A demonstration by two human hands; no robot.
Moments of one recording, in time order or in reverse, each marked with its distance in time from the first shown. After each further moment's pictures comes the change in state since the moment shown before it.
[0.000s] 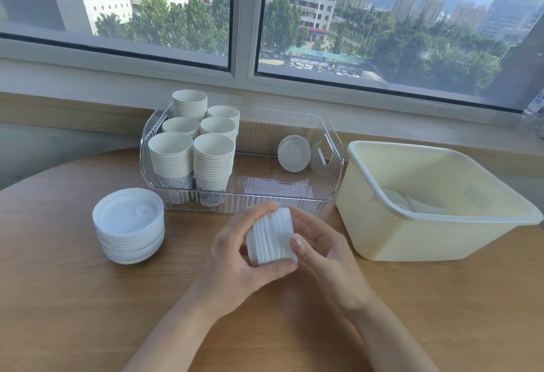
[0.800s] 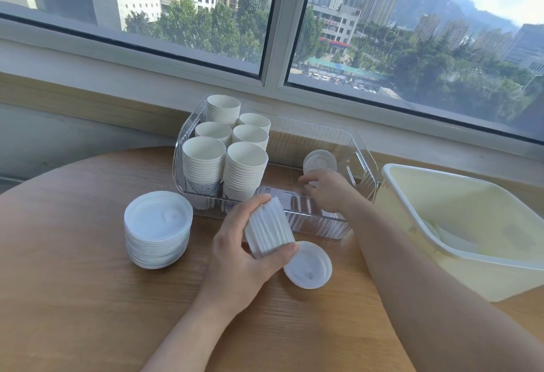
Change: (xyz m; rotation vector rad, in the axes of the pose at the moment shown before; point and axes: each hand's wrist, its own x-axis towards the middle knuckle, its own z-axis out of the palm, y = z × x) left_hand 0.014 -0.024 -0.014 -0.071 0.316 -0.057; right_hand 0.185 -0.022 -0.018 -1.115 -0.045 0.206
